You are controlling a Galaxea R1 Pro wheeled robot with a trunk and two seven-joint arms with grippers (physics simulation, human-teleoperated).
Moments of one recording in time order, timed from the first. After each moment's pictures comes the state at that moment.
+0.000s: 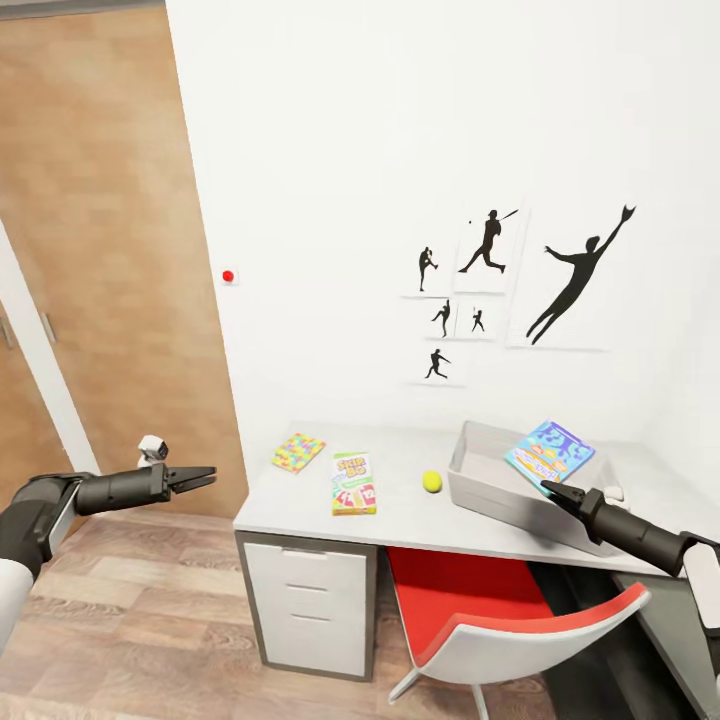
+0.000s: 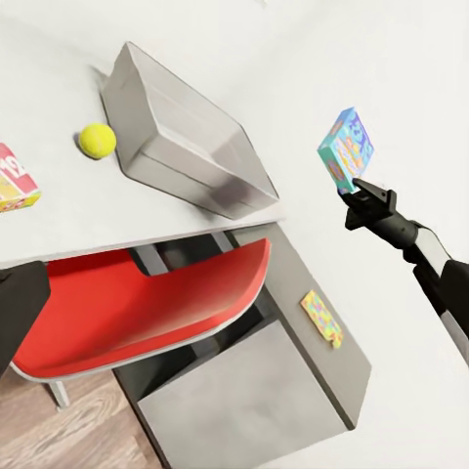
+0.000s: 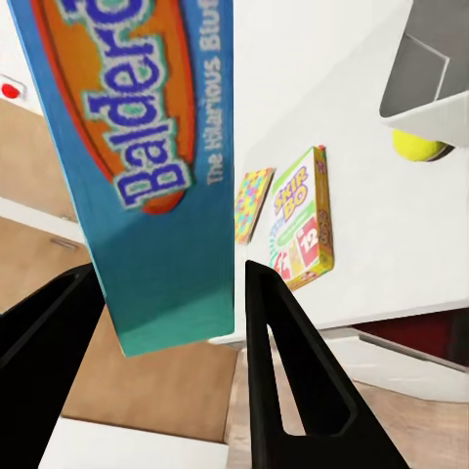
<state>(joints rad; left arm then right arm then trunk) -0.83 0.43 0.15 -0.63 0.05 0.76 -1.56 -0.52 -0.30 -0.55 -1.00 -0.46 1.02 0.80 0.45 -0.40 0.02</state>
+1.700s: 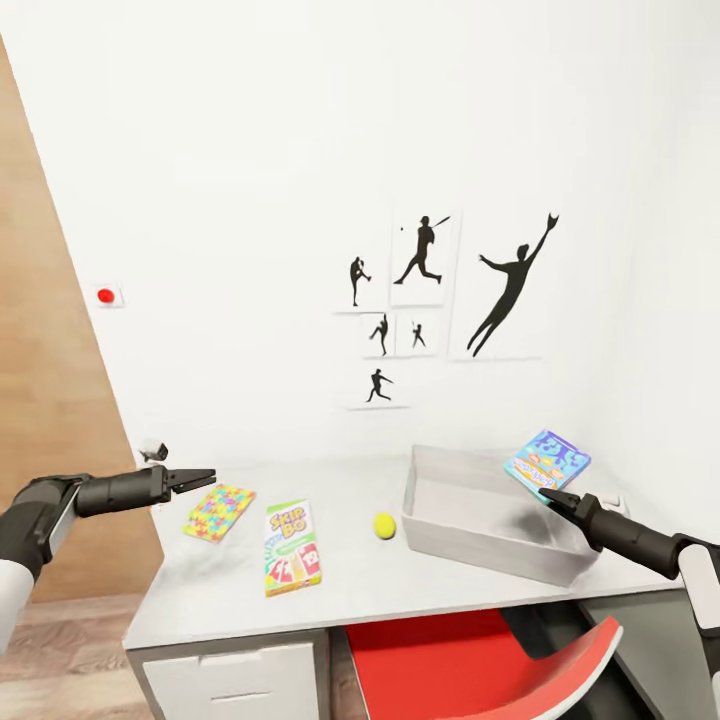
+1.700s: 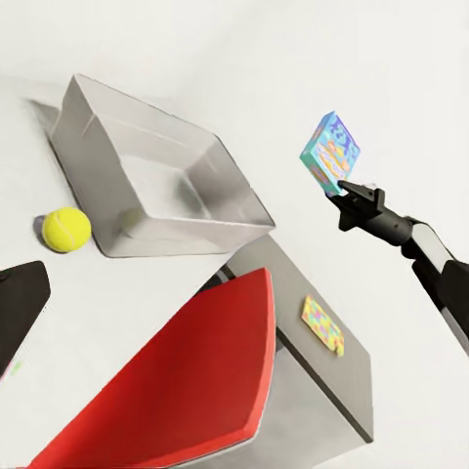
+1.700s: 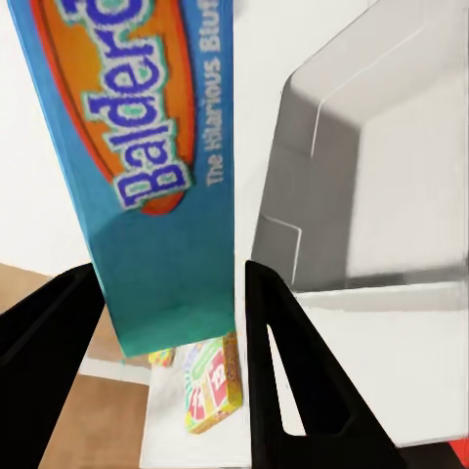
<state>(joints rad) -0.83 0.42 0.15 -0.62 0.05 0.73 -1.57 -0.52 -0.30 -0.54 -1.00 -0.46 1.01 0.71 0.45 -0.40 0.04</state>
